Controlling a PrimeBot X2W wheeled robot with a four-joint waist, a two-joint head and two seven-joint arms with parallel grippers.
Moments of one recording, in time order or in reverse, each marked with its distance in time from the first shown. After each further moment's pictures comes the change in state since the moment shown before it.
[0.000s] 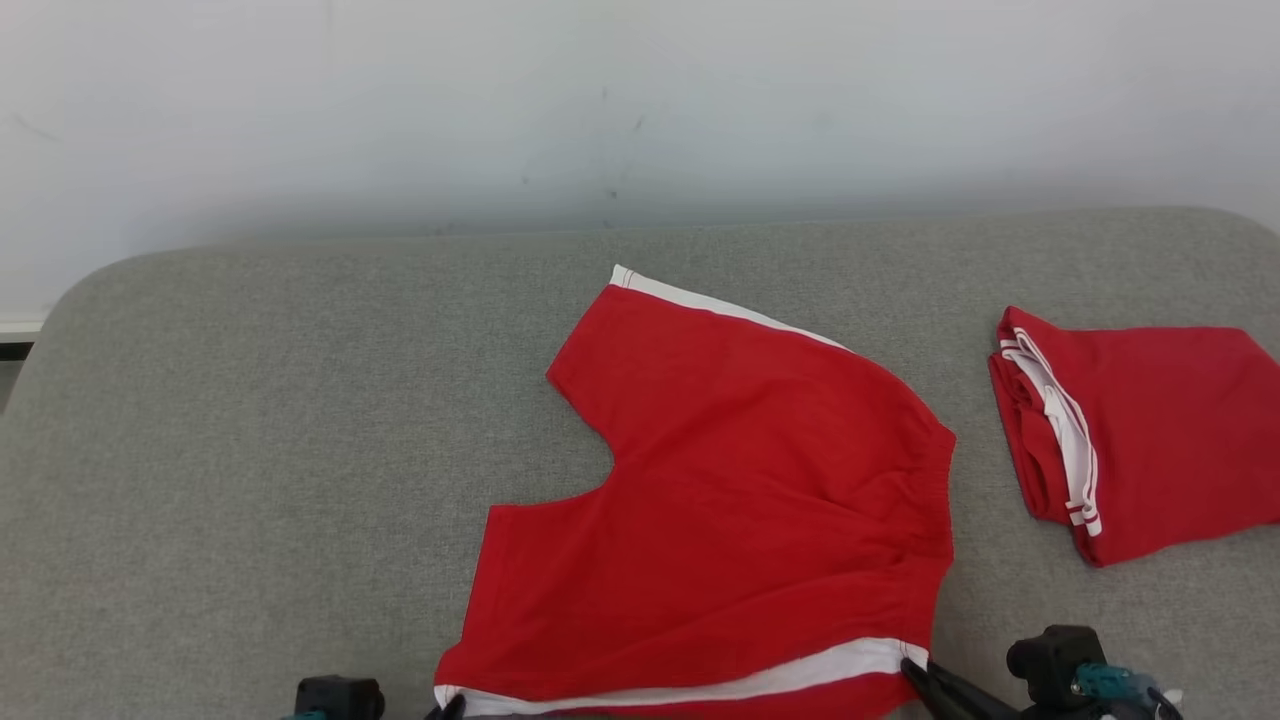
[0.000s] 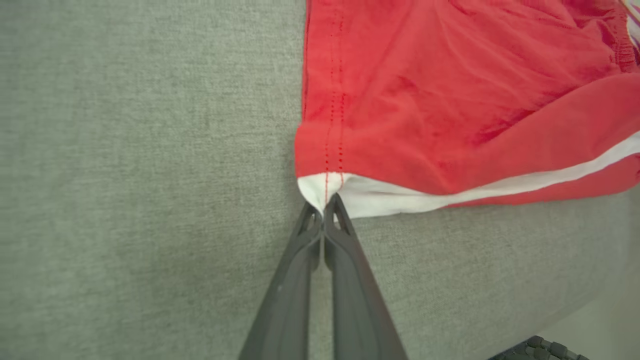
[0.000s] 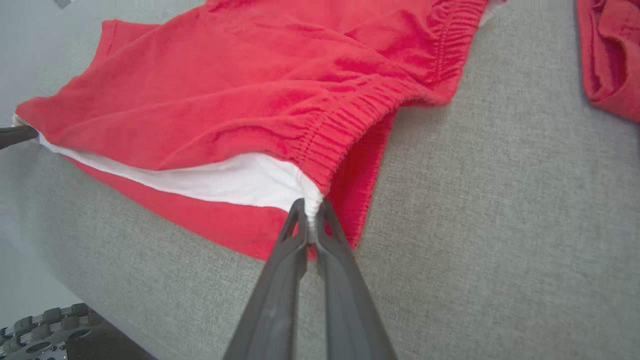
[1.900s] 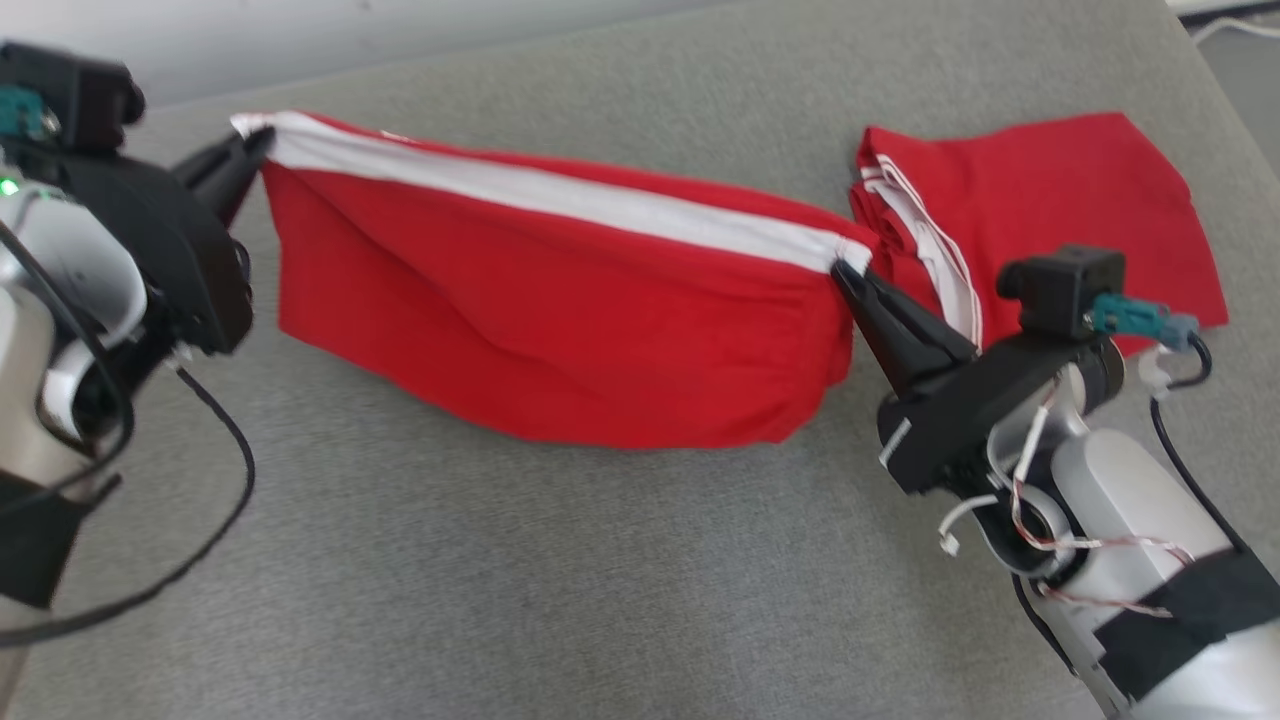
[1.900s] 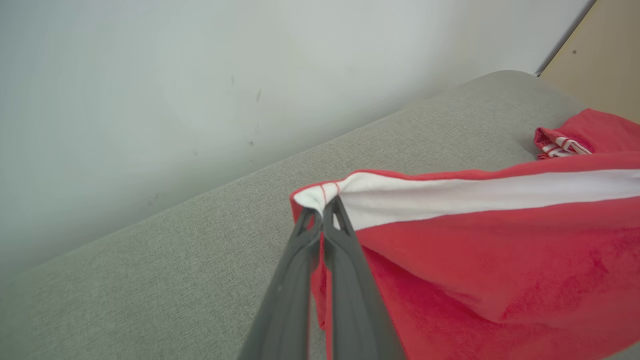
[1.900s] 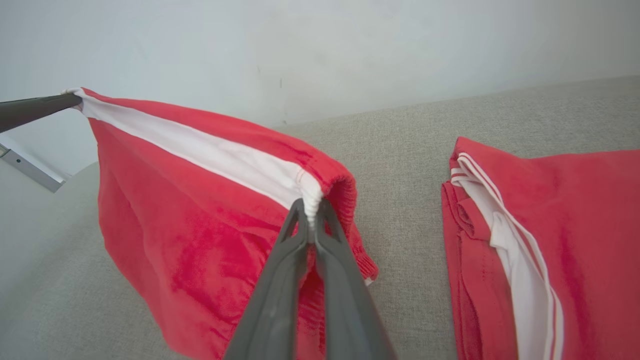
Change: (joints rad) left arm -0.852 0.295 -0.096 0.011 -0.197 -0.044 0.245; right arm -0.532 0.136 -0.064 -0.009 0.146 -0.017 0.050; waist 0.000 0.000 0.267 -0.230
